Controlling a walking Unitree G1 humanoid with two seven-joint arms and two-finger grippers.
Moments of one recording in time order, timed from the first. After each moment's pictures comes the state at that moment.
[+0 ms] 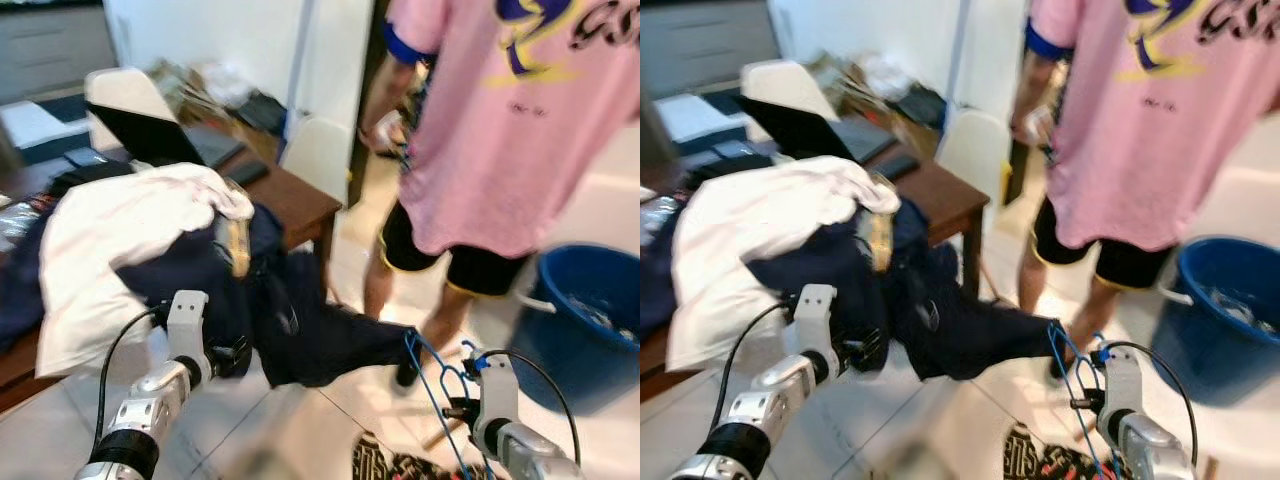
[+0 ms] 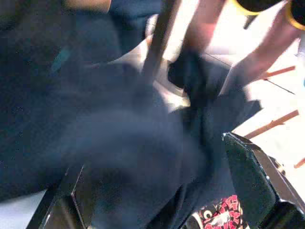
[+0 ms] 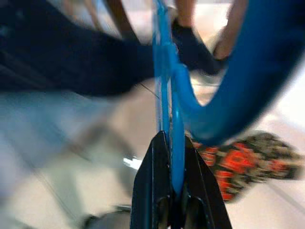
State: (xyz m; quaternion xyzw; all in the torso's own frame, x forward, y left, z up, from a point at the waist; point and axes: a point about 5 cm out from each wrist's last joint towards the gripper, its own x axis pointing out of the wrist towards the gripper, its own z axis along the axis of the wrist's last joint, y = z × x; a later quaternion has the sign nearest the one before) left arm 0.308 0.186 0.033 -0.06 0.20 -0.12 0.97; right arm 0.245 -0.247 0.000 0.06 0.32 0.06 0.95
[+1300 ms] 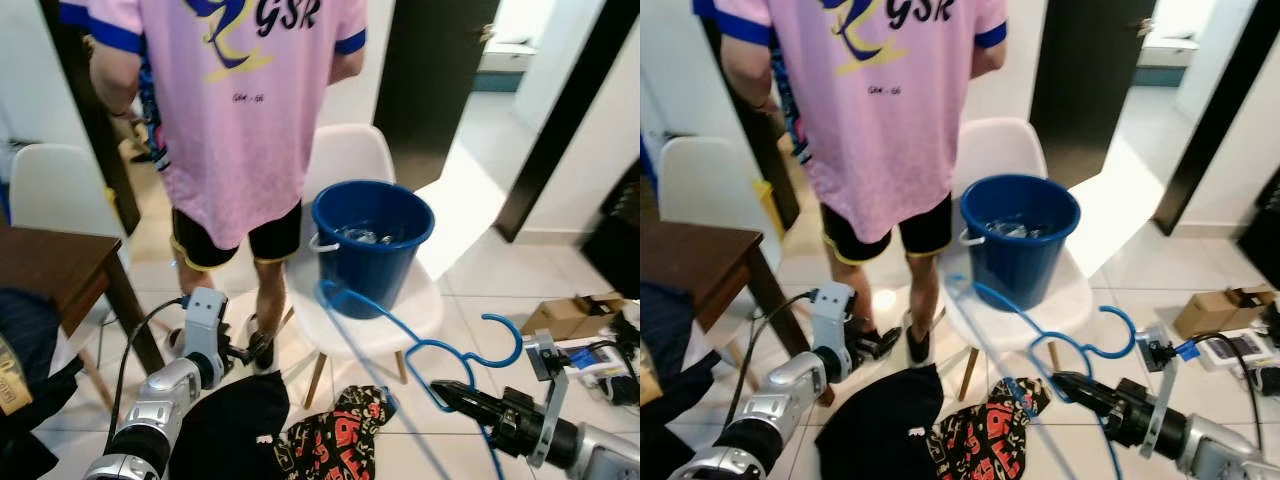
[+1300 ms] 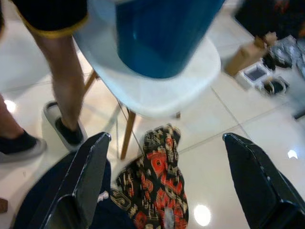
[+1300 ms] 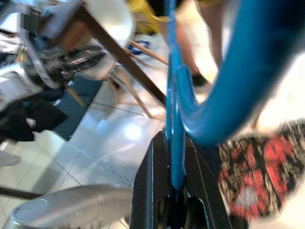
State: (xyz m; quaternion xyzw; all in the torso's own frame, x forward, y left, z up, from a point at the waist) left arm 0.303 0.173 0.031 -0.04 0.17 -0.22 0.96; right arm 0.205 -0.266 0.068 0.19 0.25 0.33 0.89
